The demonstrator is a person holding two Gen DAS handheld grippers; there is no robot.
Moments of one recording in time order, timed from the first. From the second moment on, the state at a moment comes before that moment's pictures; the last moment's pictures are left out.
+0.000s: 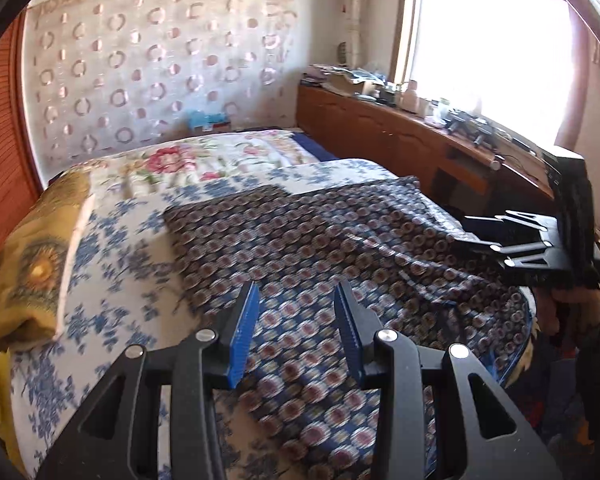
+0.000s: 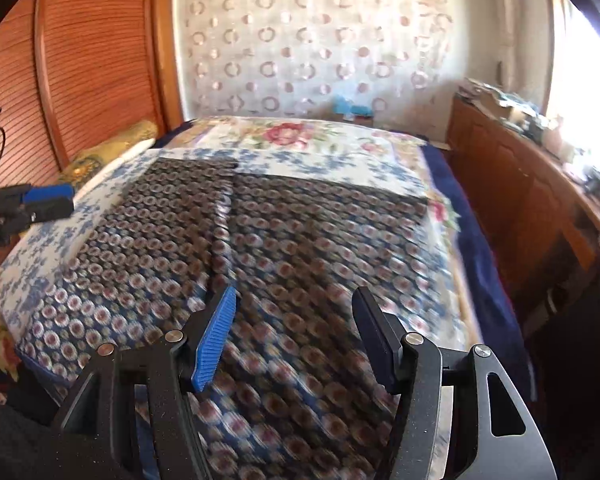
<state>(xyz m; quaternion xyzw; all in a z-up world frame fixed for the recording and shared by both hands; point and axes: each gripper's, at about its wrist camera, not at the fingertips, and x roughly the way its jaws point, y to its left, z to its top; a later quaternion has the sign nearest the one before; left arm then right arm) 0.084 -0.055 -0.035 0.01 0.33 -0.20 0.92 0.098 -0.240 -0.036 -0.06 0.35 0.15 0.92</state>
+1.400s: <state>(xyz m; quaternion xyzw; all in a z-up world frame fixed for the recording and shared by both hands) 0.072 -0.015 -0.069 -0.02 0.35 -0.17 0.92 0.161 -0.144 -0.064 -0.09 0.38 0.25 0.89</state>
